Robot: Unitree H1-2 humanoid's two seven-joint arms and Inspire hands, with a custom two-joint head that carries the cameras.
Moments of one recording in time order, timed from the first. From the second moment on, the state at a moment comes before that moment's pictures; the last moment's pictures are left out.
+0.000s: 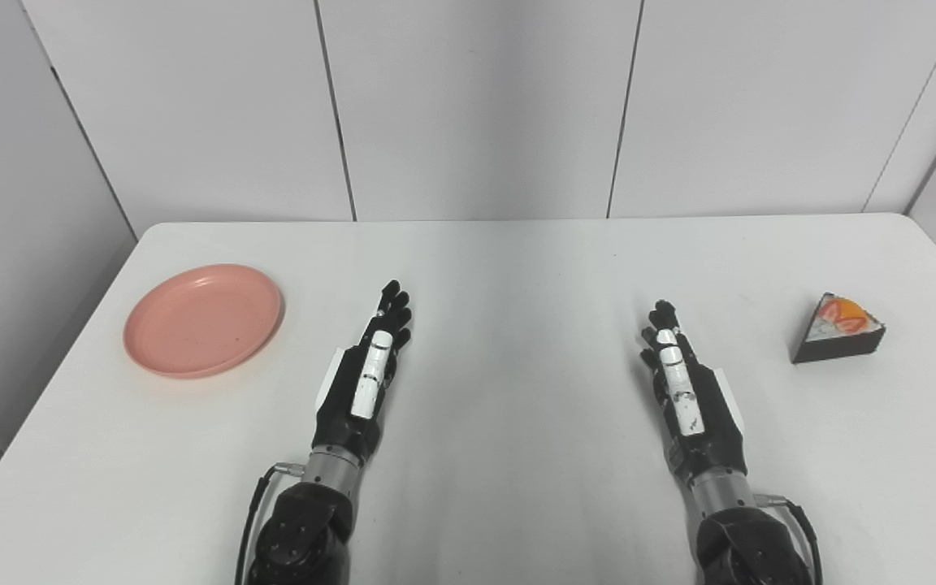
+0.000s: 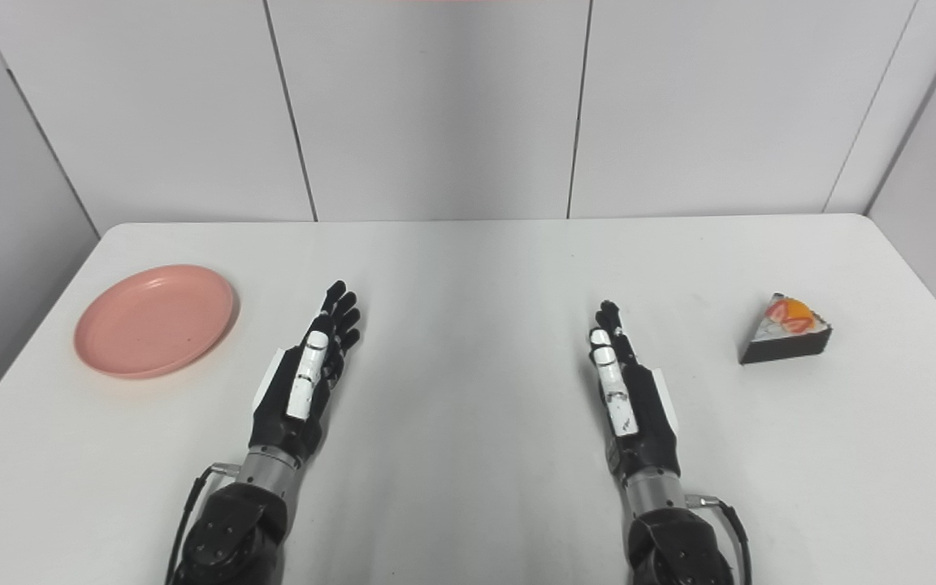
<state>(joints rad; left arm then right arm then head) -0.20 -0.03 -0.02 0.18 -0.07 -0.12 -0.11 -0.18 0.03 -0.04 0.09 0.11 -0.03 0.03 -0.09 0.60</state>
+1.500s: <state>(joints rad) -0.31 0.03 0.18 0.18 -0.14 -0.10 0.05 -0.15 -0.05 -0.01 0.06 0.15 -0.05 0.11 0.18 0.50</state>
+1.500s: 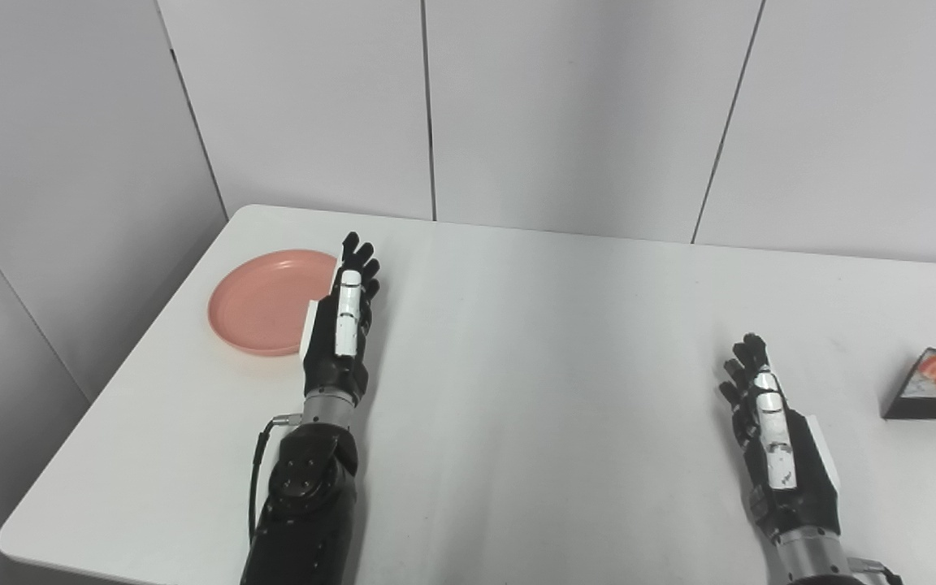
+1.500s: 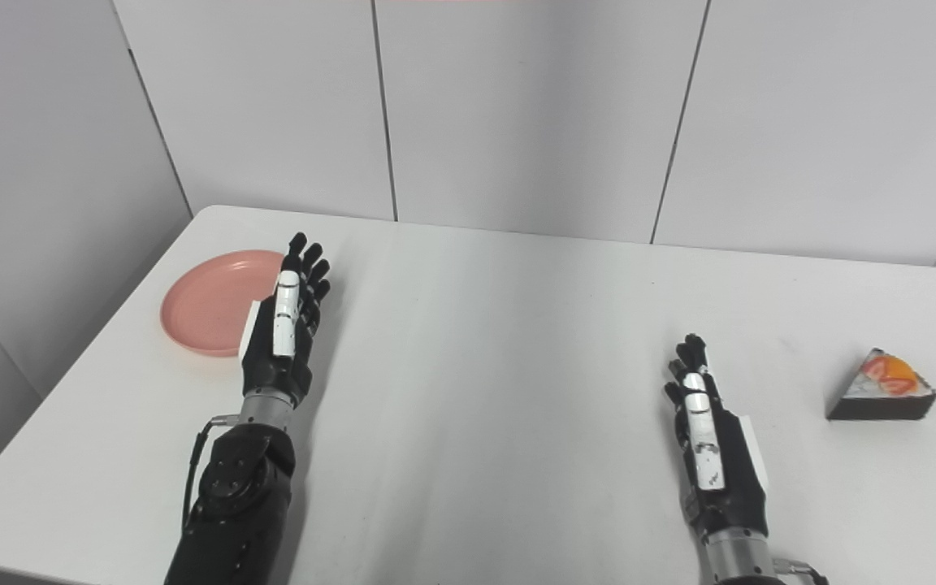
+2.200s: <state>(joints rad) -0.40 0.17 0.35 0.30 -0.16 -0.15 0.14 -0.15 -0.07 -0.01 0.06 0.15 -0.05 0.12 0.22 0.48</state>
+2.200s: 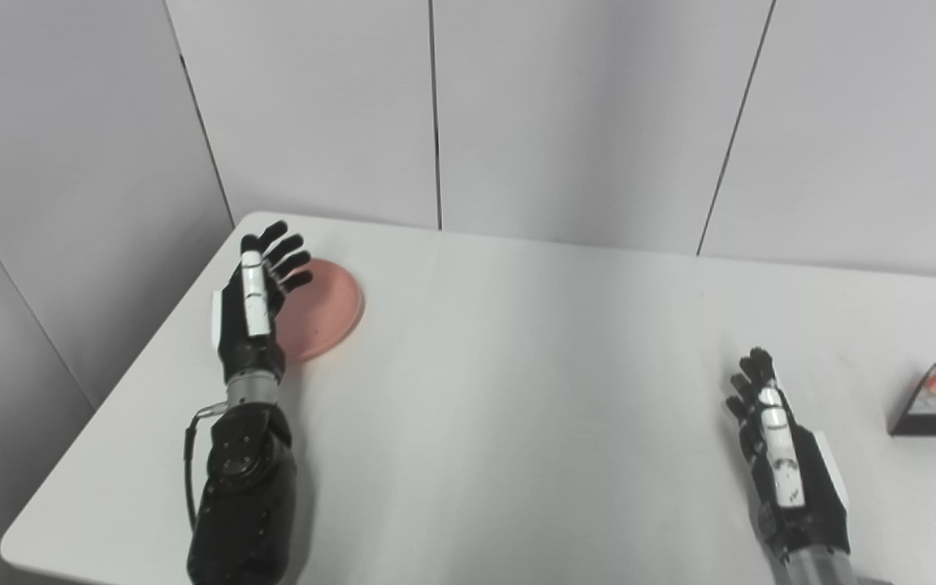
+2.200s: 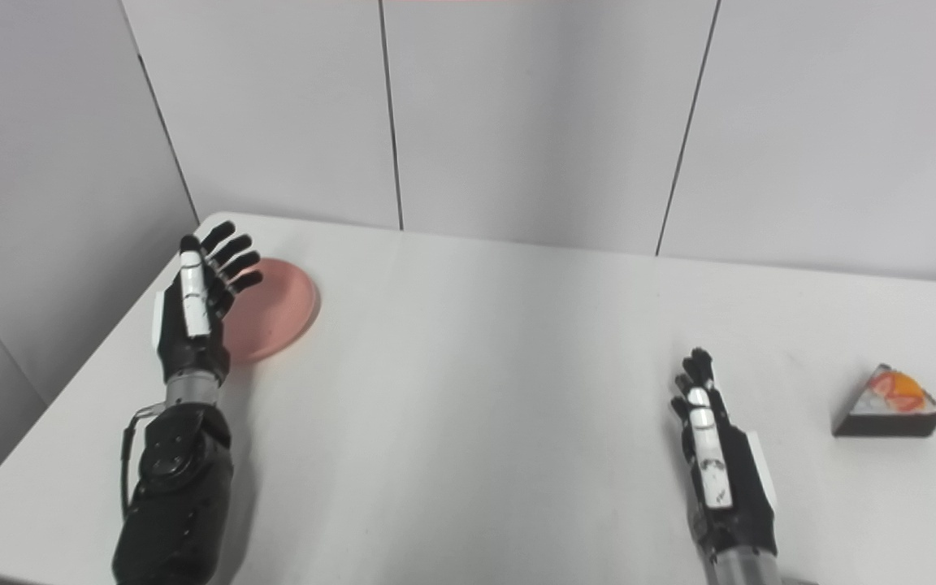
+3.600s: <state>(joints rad) -0.48 0.35 0.36 0.61 -0.13 -0.34 0.24 -0.14 -0.12 -0.05 0.07 0.22 -0.05 0.16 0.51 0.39</state>
